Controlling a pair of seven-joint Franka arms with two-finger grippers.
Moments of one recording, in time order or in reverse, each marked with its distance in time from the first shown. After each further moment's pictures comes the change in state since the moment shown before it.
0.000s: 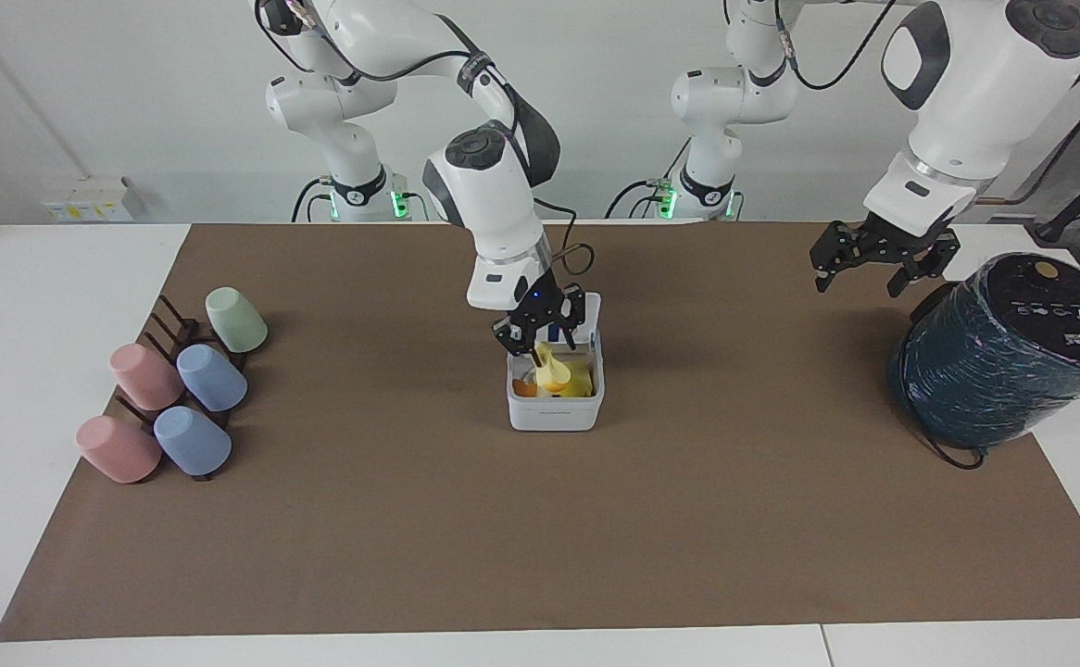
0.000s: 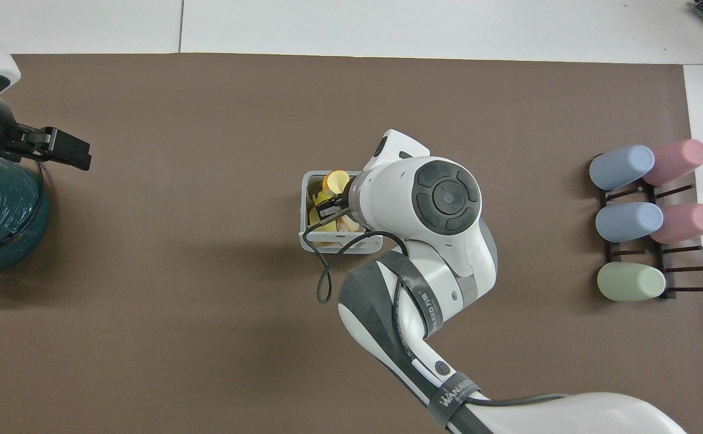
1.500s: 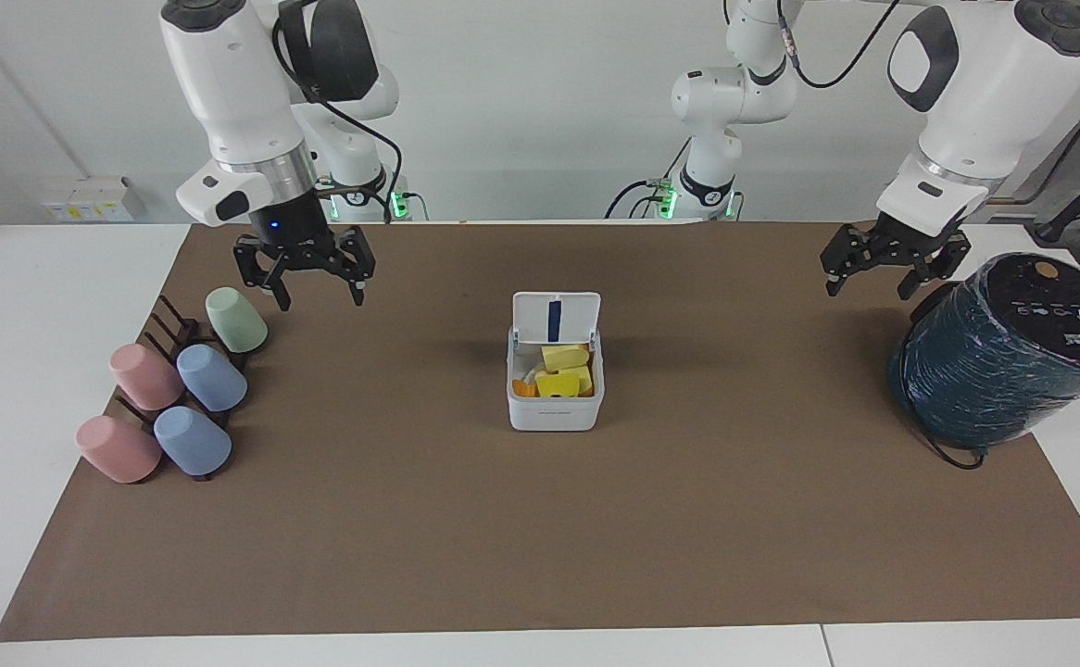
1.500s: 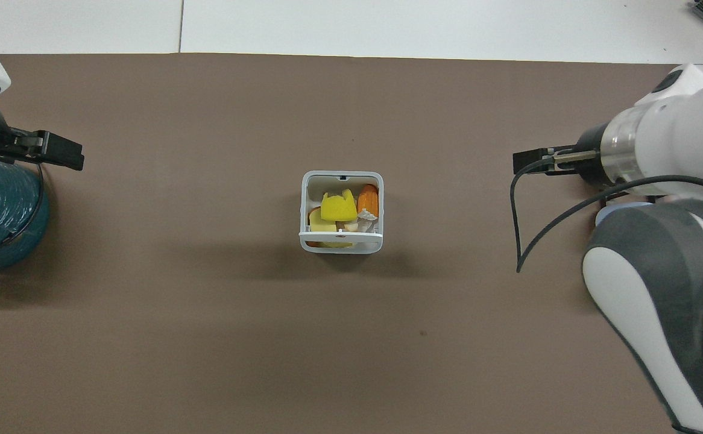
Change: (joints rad) left arm 0.021 -0.012 0.003 -0.031 0.001 0.037 0.000; right arm -0.396 -0.310 -0.050 0.050 -0.110 -0.480 0.016
